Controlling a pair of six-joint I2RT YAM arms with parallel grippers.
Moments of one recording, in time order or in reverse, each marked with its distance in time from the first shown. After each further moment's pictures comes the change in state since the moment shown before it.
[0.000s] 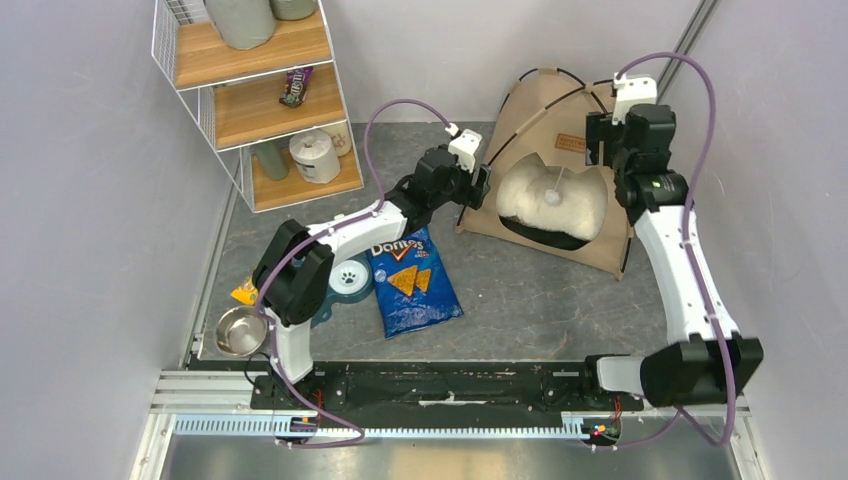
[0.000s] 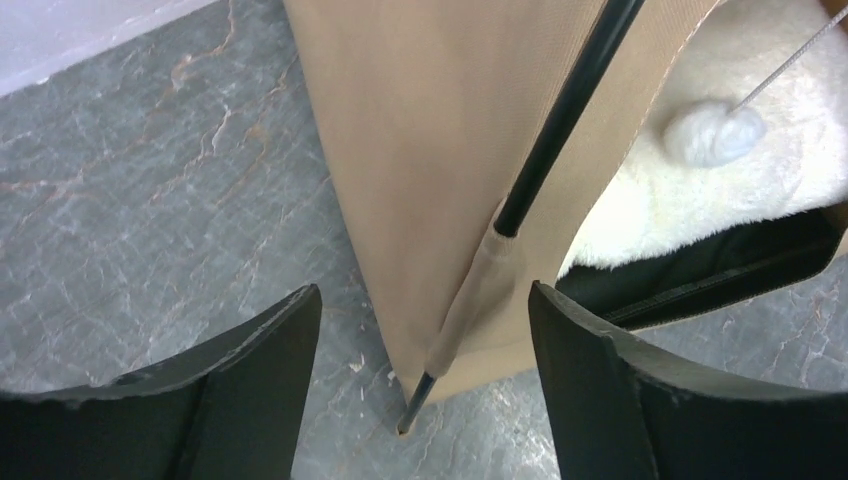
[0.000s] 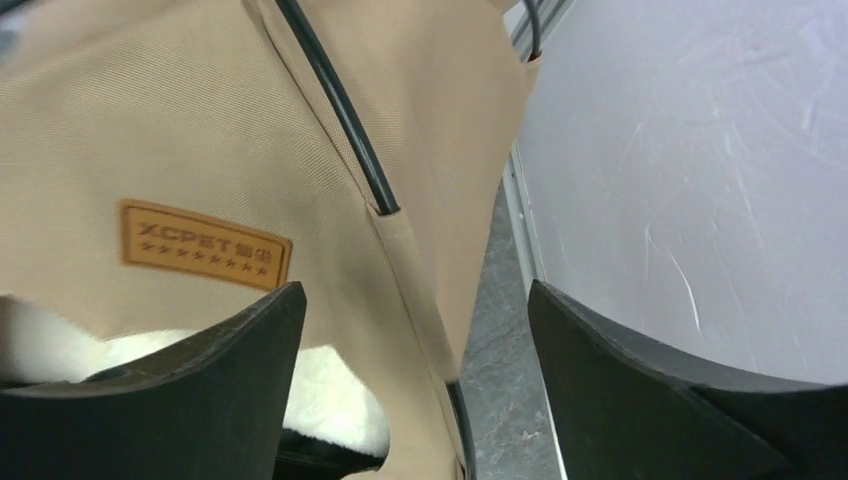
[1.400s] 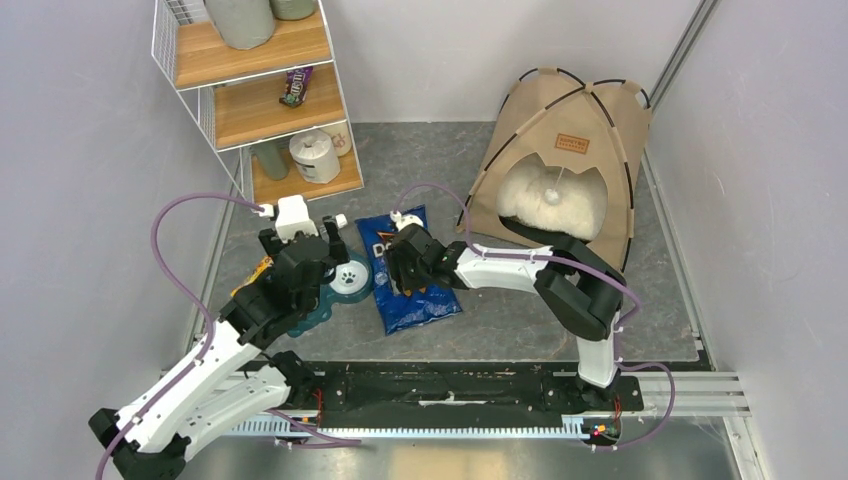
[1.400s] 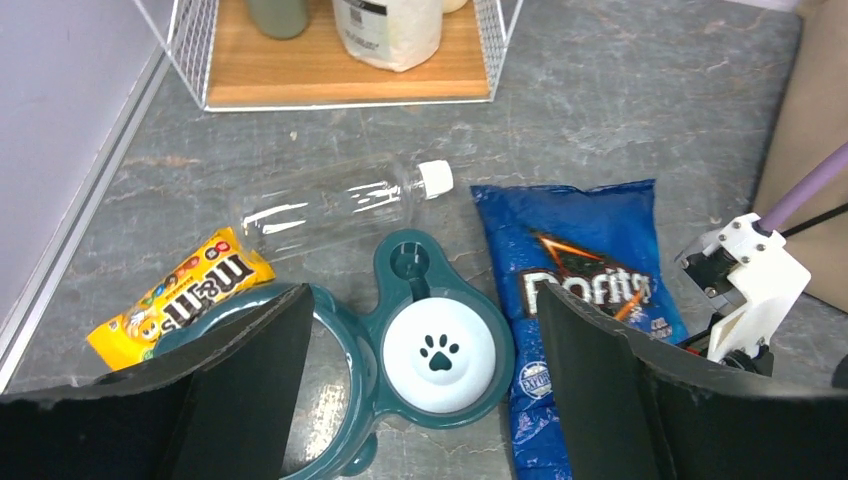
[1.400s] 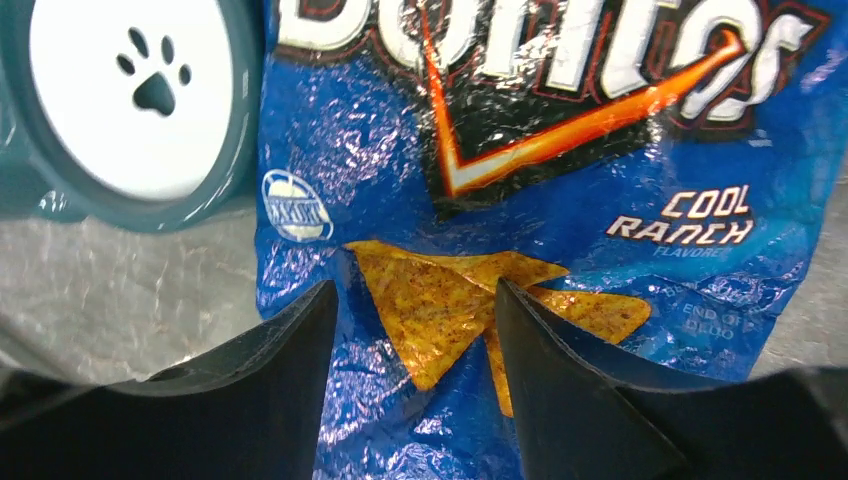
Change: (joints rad) left arm 0.006 -1.203 -0.607 -0.752 -0.795 -0.362; right arm 0.966 0.581 -0.143 0.216 -0.192 0.737
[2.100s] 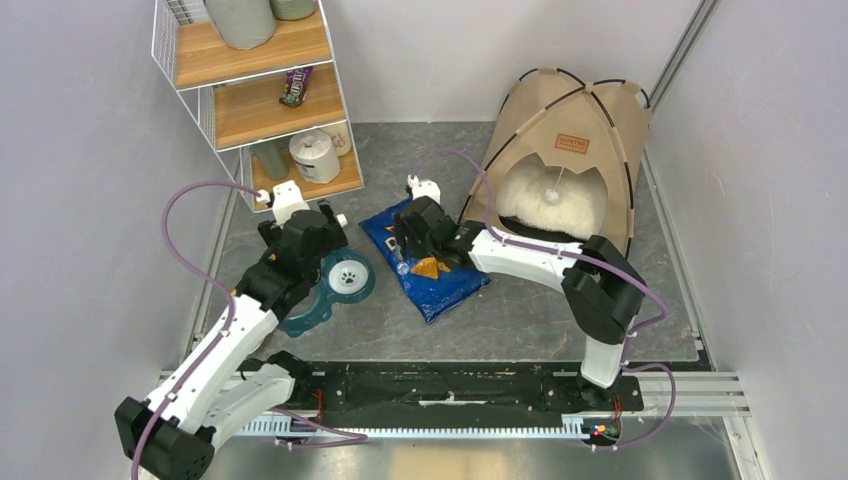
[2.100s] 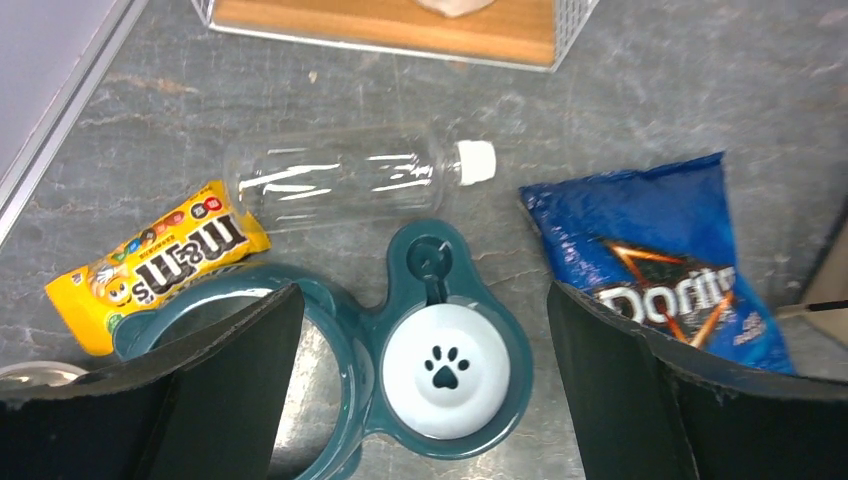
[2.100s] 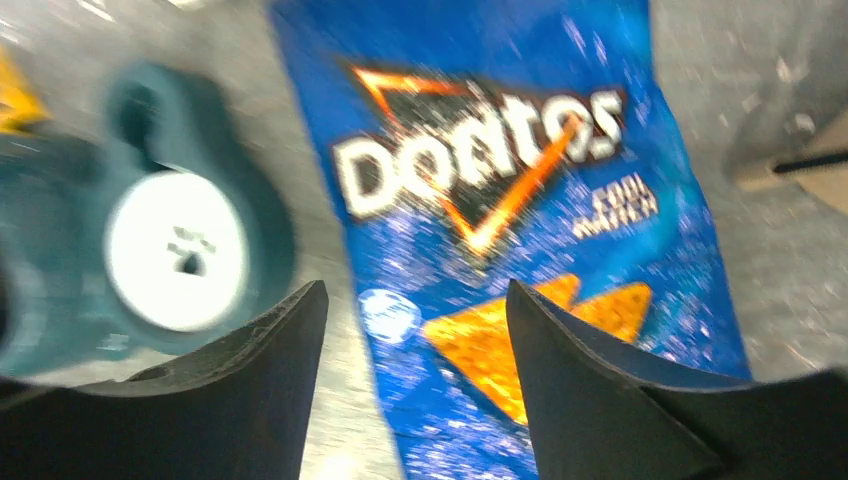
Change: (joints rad) left arm 0.256 0.179 -0.025 0.071 0.171 -0.082; right arm -0.064 -0.062 0.061 -0.068 0.219 0.018
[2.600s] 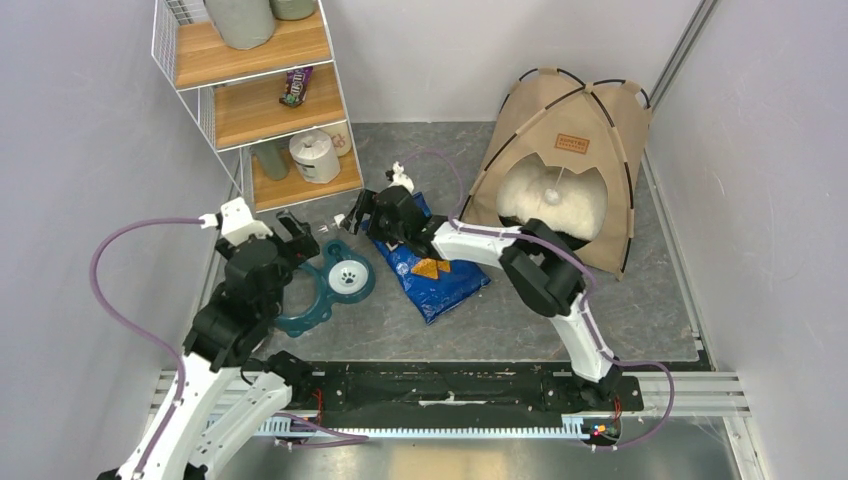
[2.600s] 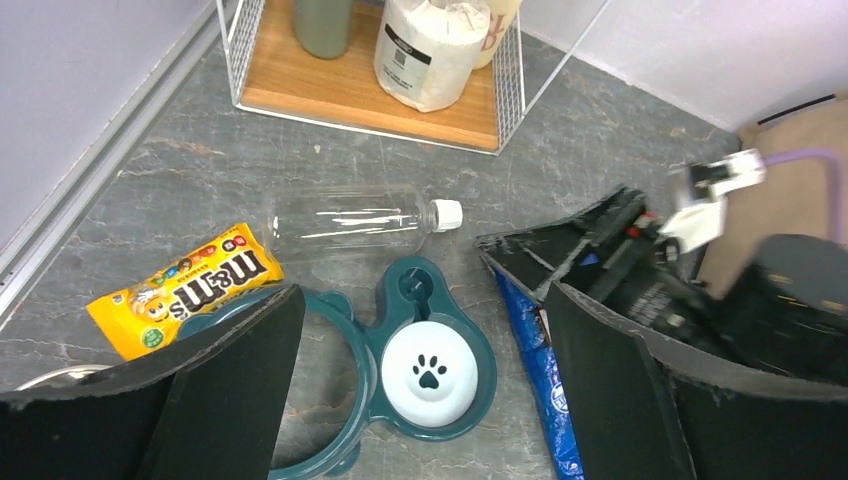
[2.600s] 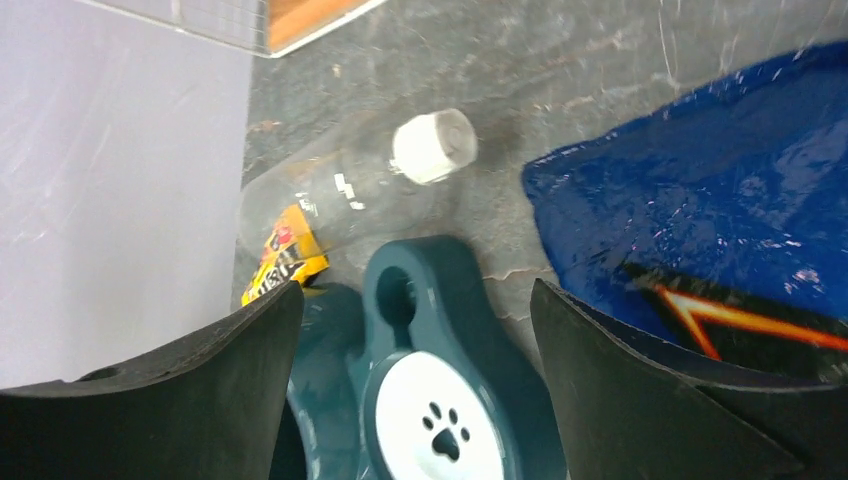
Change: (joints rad) left arm 0.000 -0.296 0.086 -0.132 0.004 0.014; right arm -0.019 0.299 0.279 0.376 -0.202 0.347
